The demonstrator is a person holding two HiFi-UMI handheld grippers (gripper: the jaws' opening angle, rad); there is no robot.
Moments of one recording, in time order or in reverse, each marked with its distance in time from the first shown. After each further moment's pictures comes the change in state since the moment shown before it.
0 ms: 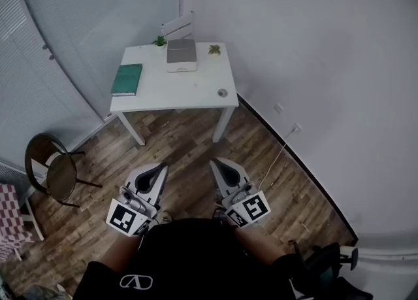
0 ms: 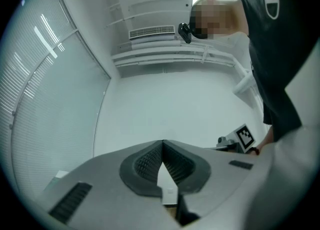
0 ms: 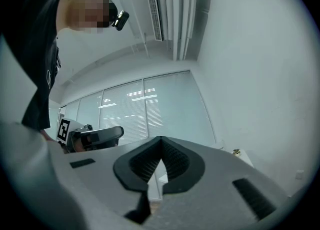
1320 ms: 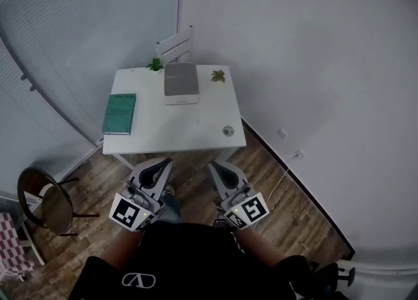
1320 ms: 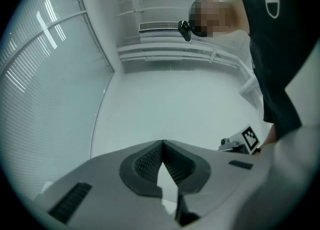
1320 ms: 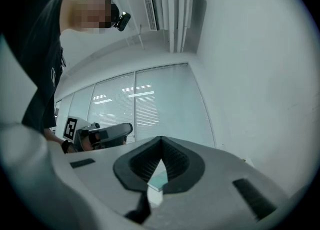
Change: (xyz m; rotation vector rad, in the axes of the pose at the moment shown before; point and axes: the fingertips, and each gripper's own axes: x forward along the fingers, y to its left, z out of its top) left arm 0.166 0.215 -0.056 -0.026 -0.038 -0.052; right arm 0.218 -0.142 -0.032 -0.041 0.017 -0.004
